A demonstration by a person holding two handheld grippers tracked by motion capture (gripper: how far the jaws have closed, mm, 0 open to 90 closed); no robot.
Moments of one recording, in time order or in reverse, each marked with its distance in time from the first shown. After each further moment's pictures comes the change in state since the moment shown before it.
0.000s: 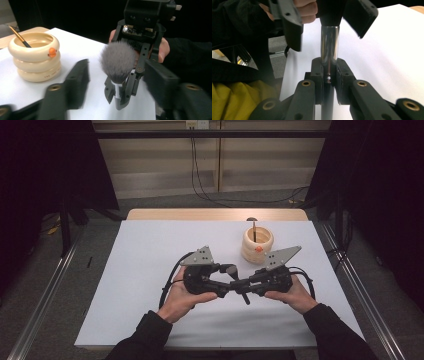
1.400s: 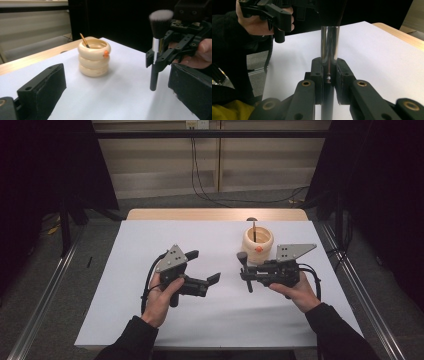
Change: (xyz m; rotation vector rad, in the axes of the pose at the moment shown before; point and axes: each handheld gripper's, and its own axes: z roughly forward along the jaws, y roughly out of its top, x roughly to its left) left arm 0.010 -0.017 -0.049 -0.109 0.339 0.003; right arm -0.004 0.002 -0.021 -0.118 -0.175 0.017
